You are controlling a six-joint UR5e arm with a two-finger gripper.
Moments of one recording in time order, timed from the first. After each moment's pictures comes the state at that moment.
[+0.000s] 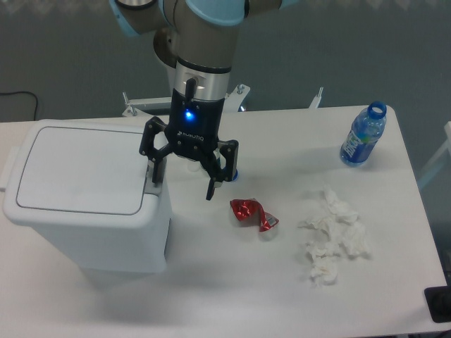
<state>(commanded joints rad) 2.40 -1.67 -1.63 -0.94 1.19 0.63</state>
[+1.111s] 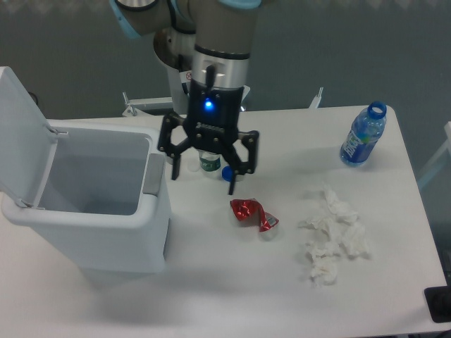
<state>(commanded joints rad) 2.52 -1.68 -1.58 -0.94 1.19 0.74</state>
